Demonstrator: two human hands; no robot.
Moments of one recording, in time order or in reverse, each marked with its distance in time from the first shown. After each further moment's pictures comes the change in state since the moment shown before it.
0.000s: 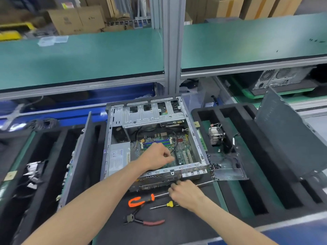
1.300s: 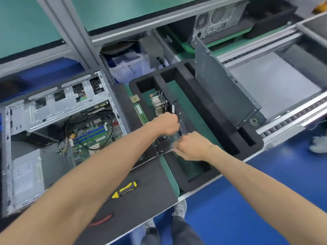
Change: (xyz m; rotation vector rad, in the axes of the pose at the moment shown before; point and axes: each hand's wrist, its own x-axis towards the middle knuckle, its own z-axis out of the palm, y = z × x) left_hand 0.158 0.192 0.142 0.500 -0.349 0.121; right_hand -0.138 0.175 0.094 0.256 0.195 0.251
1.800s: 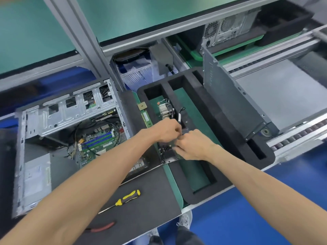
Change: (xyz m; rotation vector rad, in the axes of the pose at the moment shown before) left_hand -0.012 -0.014 -0.020 -0.123 -0.033 0.104; right_hand 0.028 0.021 -0.014 0.004 0.158 -0.011
